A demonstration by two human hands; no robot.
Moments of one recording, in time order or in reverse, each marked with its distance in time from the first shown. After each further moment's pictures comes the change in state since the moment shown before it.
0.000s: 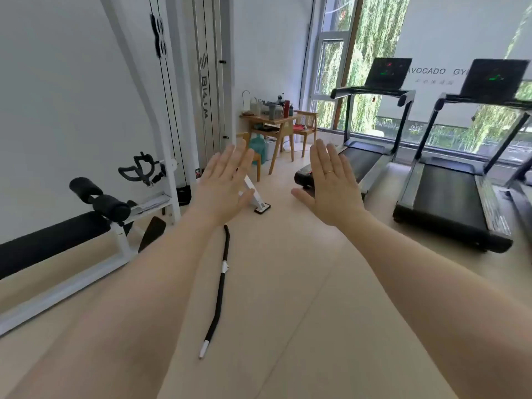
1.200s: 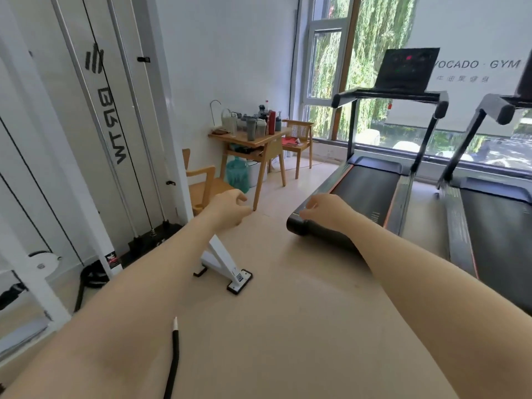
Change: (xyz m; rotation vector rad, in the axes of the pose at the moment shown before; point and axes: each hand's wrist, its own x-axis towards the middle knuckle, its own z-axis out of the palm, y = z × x) left_hand 0.776 -0.169 0.585 -0.640 -0.476 -0.418; right_hand 0.753 0.370 0.495 0.442 -0.548 0.290
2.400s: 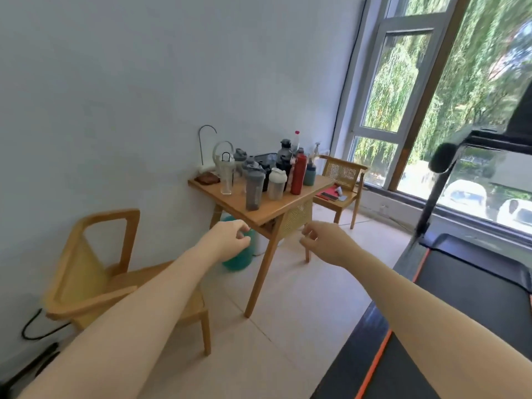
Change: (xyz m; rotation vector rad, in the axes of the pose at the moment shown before) left_hand 1.115 -0.110 0.051 0.086 0.038 -0.099; right_hand 1.131 0.148 -0.094 0.042 -0.049 -0.220
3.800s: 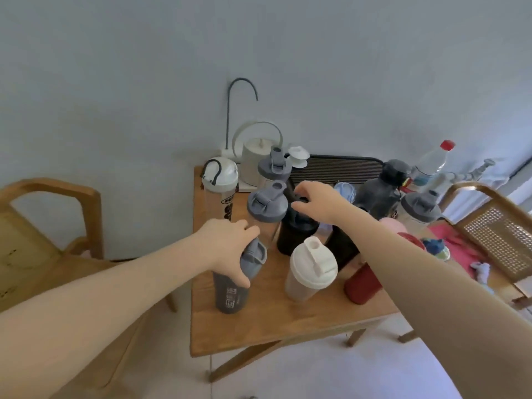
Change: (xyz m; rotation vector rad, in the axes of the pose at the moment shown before) left_hand 0.660 -0.097 0.037 0.617 -0.261 -0.310; right_hand 0.839 0.106 0.009 -0.186 -0.365 -0.609
